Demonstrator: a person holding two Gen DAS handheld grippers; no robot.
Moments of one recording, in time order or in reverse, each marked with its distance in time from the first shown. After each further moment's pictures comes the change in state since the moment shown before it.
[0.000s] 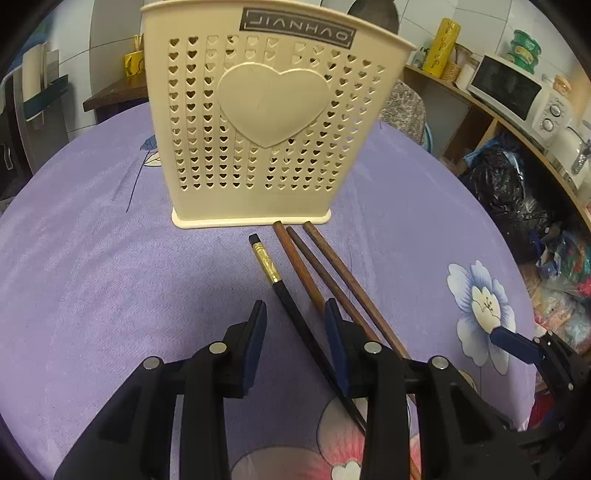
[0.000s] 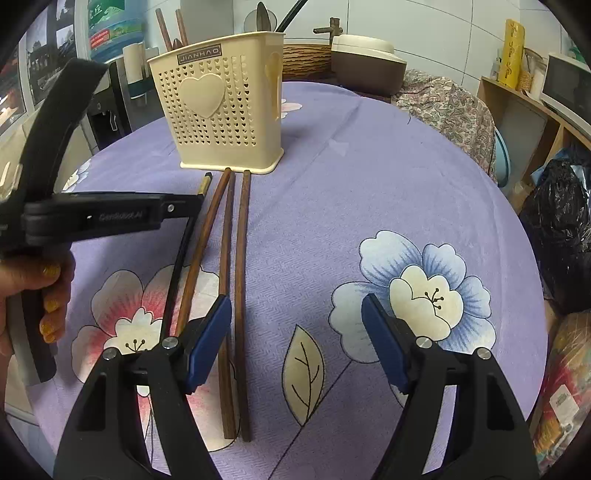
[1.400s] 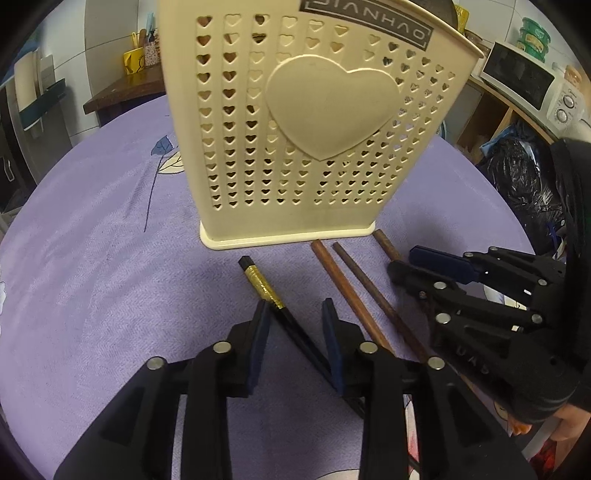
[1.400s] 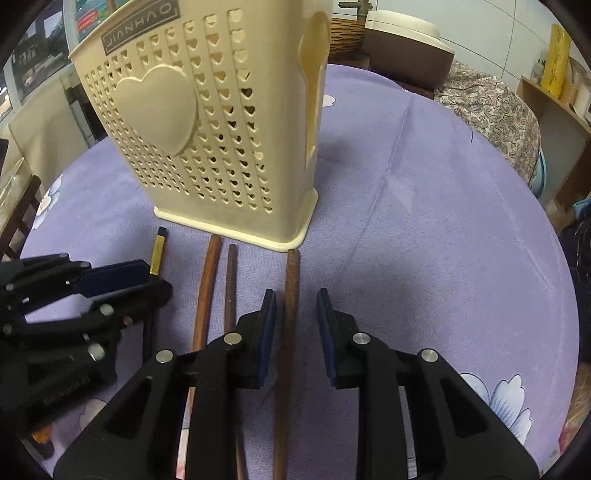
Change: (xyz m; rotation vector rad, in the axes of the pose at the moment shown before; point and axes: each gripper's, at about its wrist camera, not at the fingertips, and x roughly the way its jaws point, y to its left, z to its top) left arm 0.012 0.025 0.019 0.036 0.052 0.039; right arm 0.101 0.032 0.098 -0.046 0.107 0.043
